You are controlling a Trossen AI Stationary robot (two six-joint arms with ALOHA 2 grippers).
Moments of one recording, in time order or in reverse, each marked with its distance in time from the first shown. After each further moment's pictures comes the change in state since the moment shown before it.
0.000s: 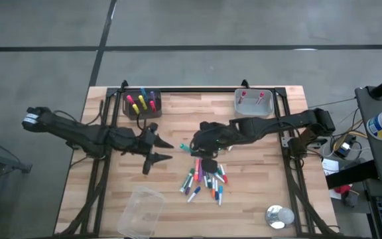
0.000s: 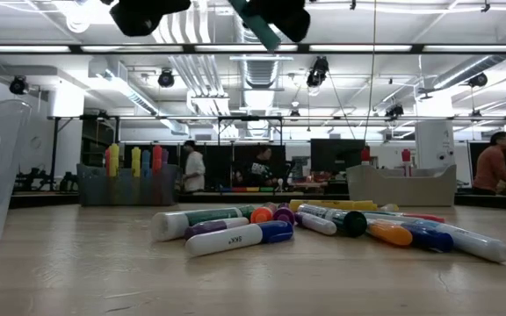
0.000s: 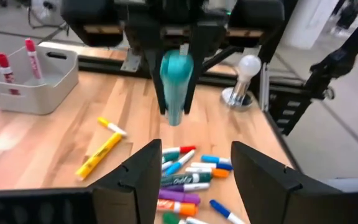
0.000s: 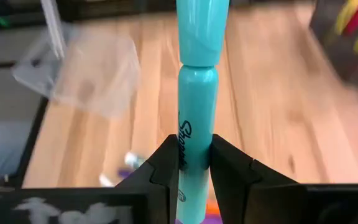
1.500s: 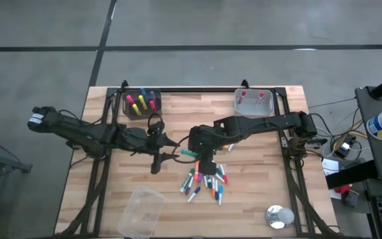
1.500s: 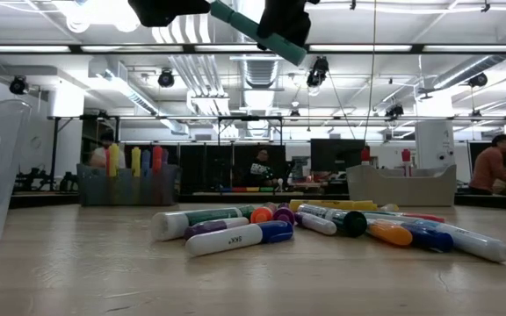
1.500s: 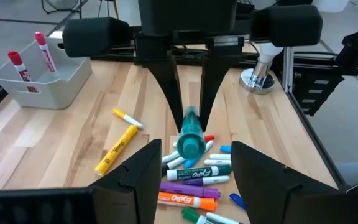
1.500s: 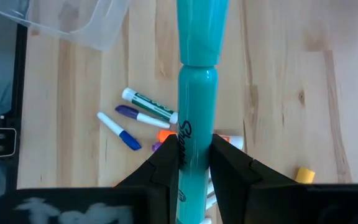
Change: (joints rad) left arm 0.009 0.147 0.182 -0.161 -0.038 0.056; right arm -0.002 0.207 0.336 -0.468 -0.056 0.001
